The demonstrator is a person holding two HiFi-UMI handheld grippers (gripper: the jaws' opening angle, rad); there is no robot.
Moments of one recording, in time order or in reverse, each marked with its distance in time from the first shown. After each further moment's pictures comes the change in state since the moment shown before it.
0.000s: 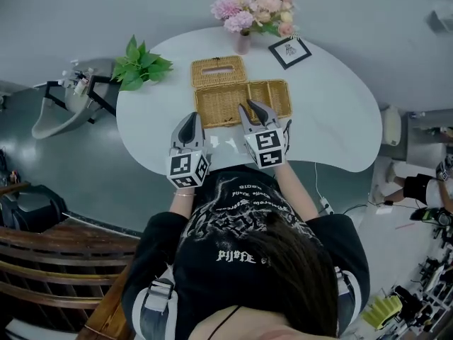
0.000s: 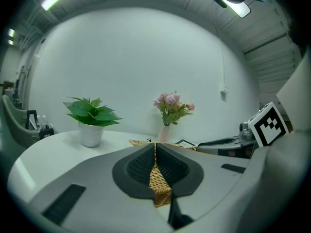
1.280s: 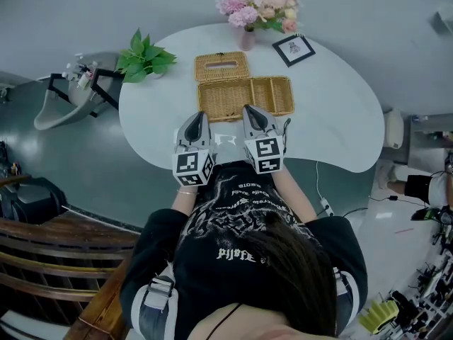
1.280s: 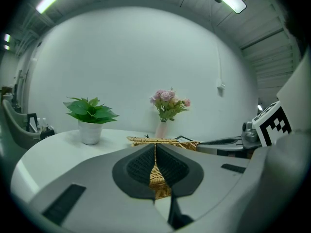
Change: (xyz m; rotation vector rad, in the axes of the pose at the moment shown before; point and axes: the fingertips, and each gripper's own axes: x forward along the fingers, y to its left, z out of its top) left arm -0.011 -0.016 -0.013 0.037 0.023 0.001; right arm -0.018 0.015 -0.012 0.016 -0.059 -0.016
